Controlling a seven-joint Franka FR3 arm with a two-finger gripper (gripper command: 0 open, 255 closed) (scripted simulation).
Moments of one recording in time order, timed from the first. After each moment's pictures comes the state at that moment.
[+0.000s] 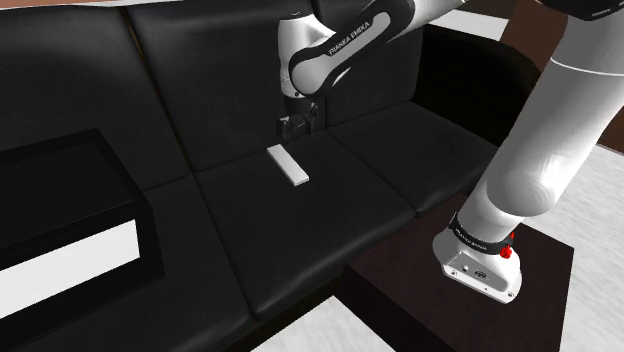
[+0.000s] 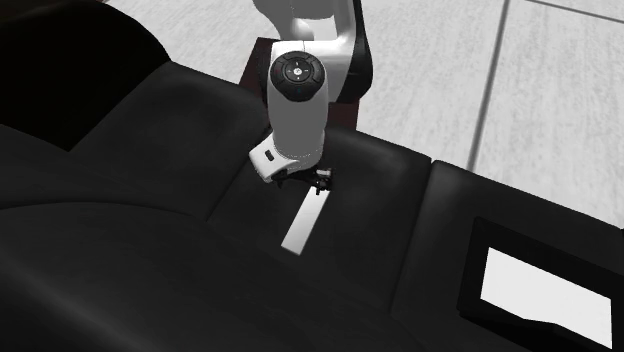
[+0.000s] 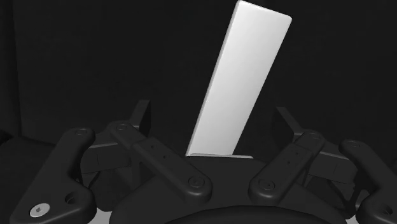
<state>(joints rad) 0.04 0.07 0.19 -2.21 -0.07 2.30 0.31</state>
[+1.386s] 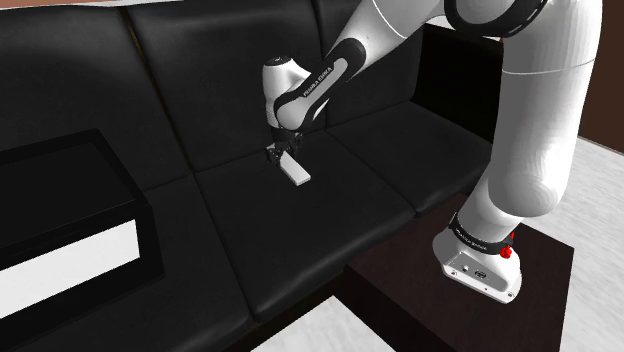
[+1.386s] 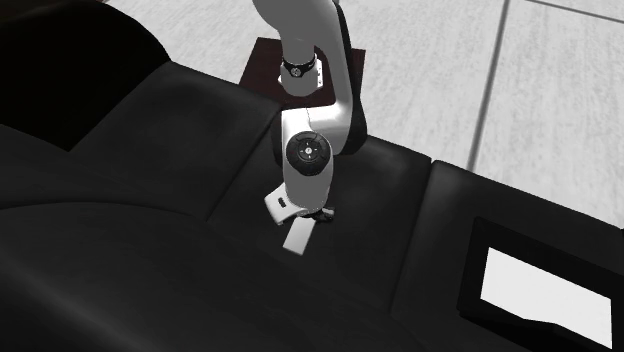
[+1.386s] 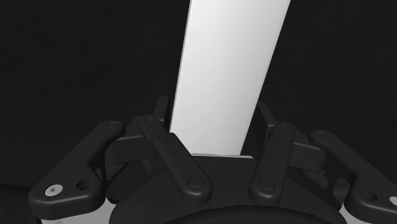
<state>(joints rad) 0.07 0.37 0.17 -2.07 -0.14 2.45 0.42</state>
